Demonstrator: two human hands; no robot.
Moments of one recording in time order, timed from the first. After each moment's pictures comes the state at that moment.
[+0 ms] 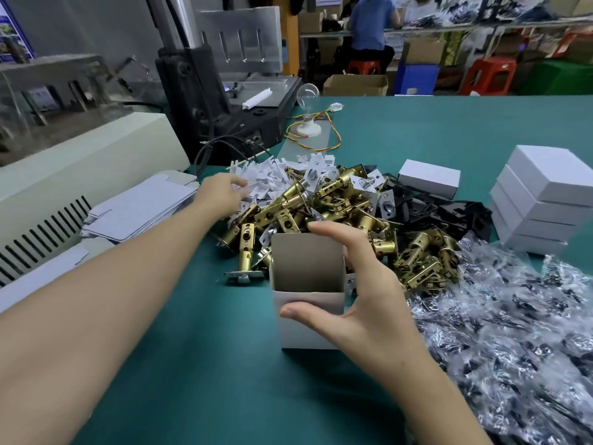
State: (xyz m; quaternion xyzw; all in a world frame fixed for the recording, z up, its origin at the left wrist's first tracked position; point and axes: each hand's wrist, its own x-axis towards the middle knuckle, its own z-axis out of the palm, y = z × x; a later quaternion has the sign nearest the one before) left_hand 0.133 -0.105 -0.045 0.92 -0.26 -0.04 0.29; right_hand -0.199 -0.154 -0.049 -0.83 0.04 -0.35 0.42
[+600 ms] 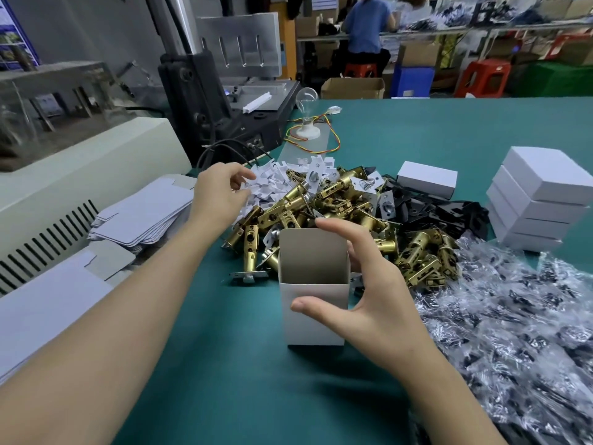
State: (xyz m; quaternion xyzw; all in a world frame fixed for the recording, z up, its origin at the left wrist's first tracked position) left_hand 0.085 -0.083 -0.023 0.86 -0.35 0.12 0.36; right_hand -0.198 -0.159 -0.046 -0.83 0.06 -0.32 0.45
